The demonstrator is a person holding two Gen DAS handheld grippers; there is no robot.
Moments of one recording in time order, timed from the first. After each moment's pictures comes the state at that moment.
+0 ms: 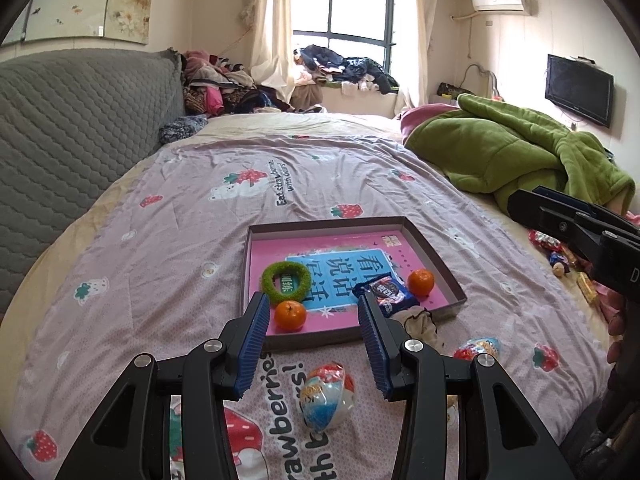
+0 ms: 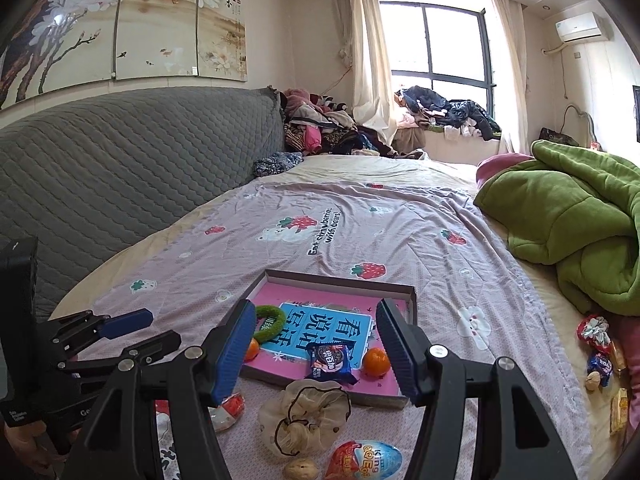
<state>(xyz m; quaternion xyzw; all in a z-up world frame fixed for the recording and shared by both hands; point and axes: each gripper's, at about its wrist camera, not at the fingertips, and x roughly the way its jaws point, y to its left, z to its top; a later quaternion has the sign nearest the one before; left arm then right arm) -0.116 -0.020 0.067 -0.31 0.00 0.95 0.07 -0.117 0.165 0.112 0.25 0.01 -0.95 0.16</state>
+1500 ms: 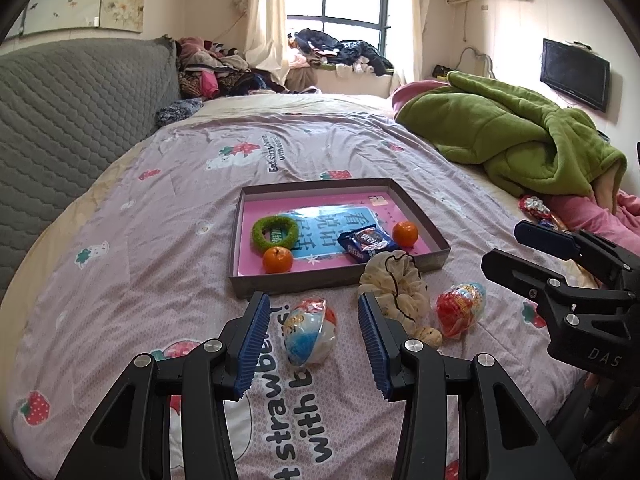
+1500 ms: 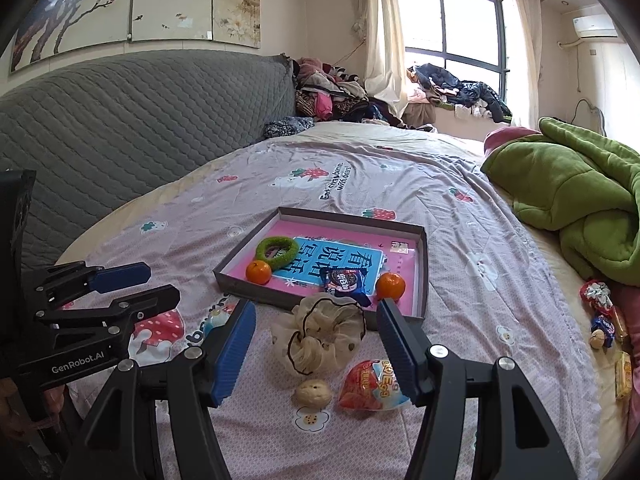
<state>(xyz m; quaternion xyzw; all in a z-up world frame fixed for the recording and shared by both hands) -0.070 -0.010 0.044 -0.34 0.01 0.94 0.07 -0.063 0.160 0.057 0.30 0.04 -0.94 0.17</state>
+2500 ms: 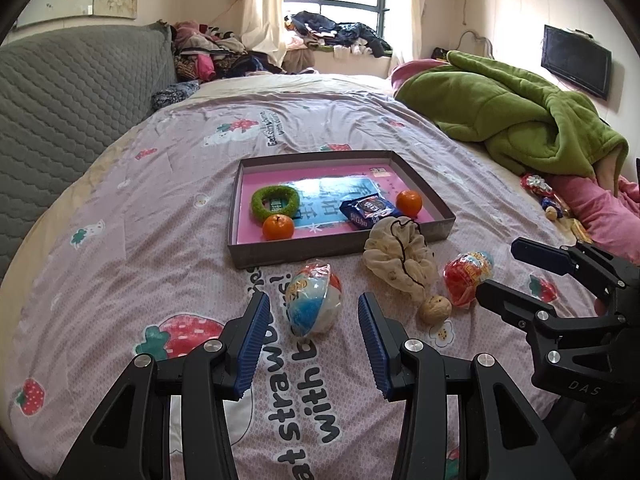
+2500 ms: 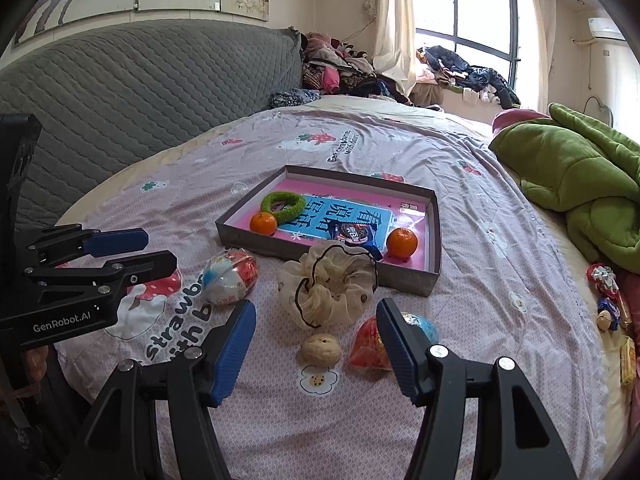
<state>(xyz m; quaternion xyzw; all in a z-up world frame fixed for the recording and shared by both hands) -0.066 -0.014 0.021 -0.37 0.01 0.92 0.08 -0.055 0.151 0.018 0.34 0.07 -0.92 0.17</state>
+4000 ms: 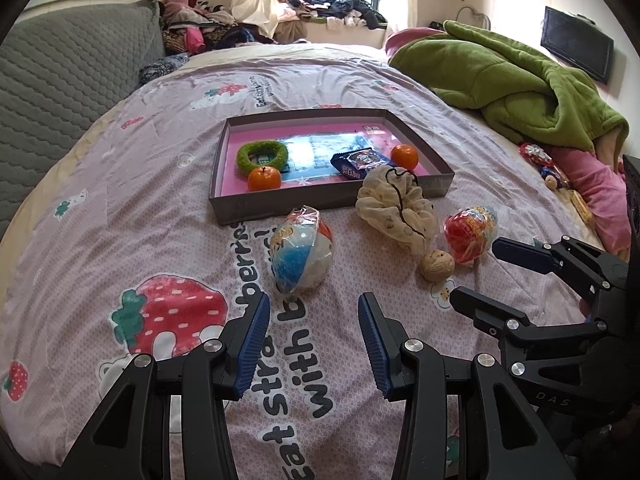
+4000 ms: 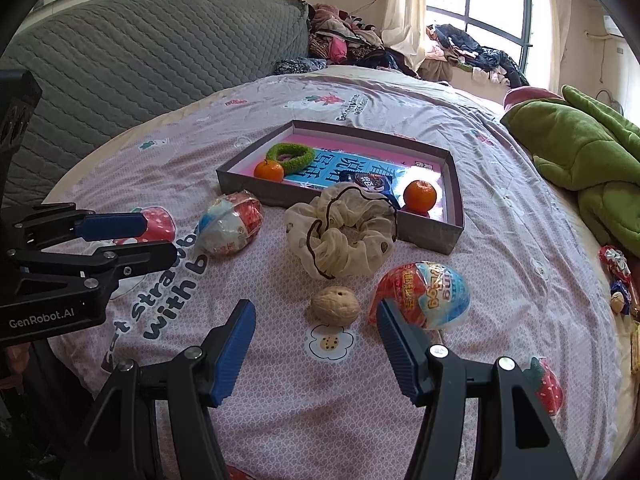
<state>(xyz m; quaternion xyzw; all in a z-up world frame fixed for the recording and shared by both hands) -0.065 -0.007 -0.013 -0.42 0.02 0.90 0.09 -0.054 0.138 -0.026 0.39 0.09 -0.90 0.18</state>
